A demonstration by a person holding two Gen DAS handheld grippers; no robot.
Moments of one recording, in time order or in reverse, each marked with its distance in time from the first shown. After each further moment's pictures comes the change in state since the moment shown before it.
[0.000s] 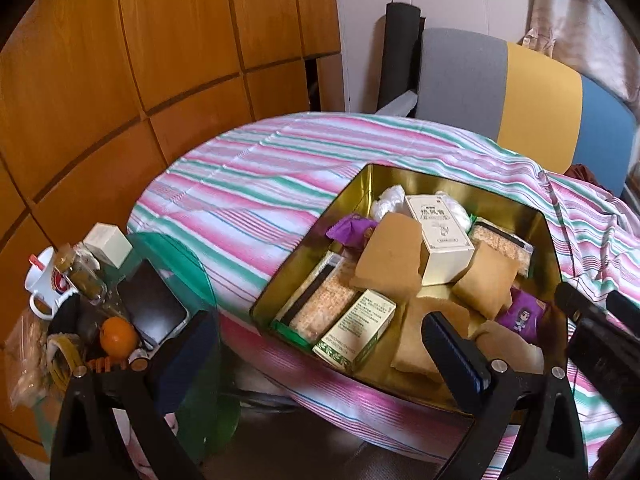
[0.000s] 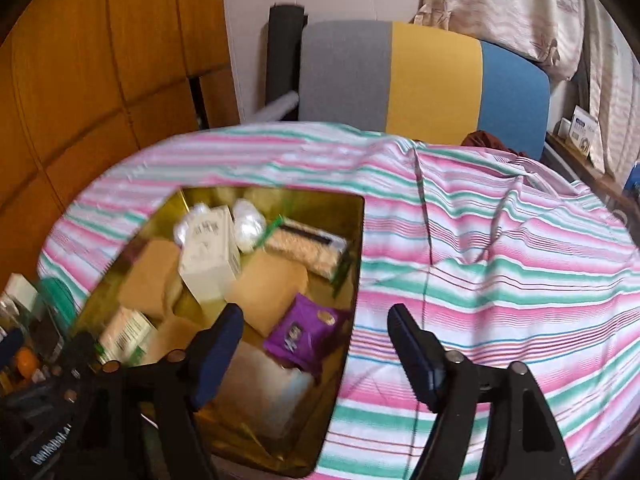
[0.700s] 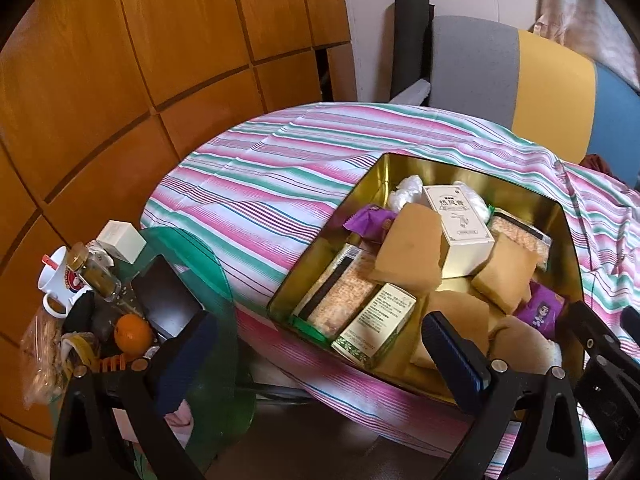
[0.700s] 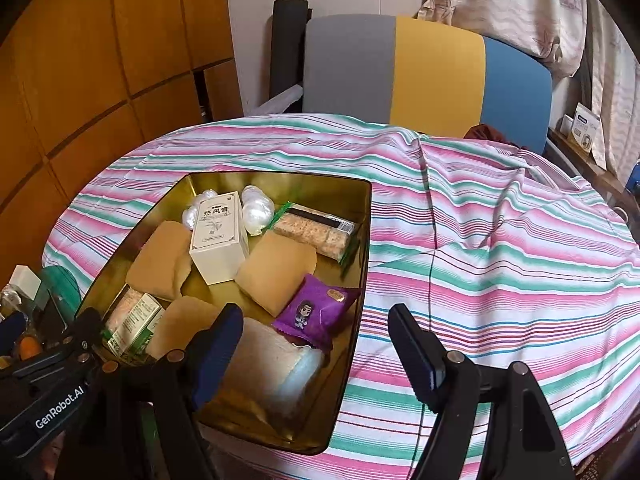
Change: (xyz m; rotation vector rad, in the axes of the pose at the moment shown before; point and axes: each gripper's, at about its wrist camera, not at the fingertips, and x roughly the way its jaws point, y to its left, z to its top) left arm 0.005 0.002 0.002 0.018 0.035 0.057; right arm -0.006 0.006 -0.012 0.010 0.014 0.026
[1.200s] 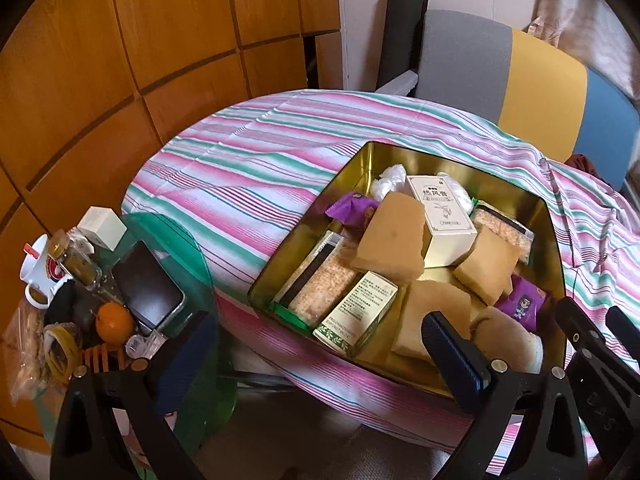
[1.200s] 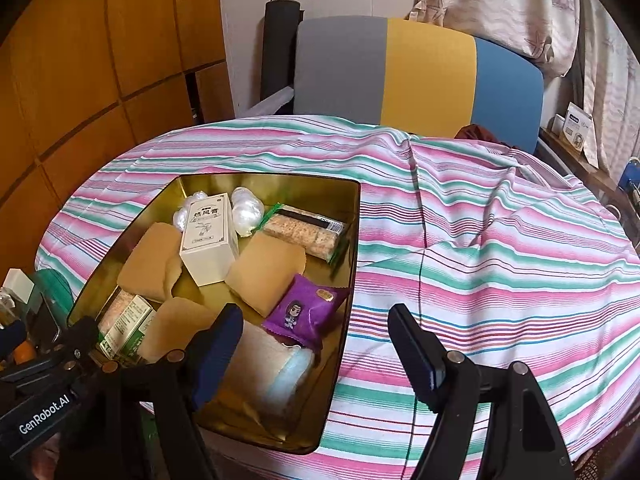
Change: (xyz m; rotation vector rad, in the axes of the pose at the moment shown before) left arm 0.003 0.001 0.000 -0.019 0.051 -0.075; right arm -0.001 -0.003 -0.002 0.009 -0.012 -0.032
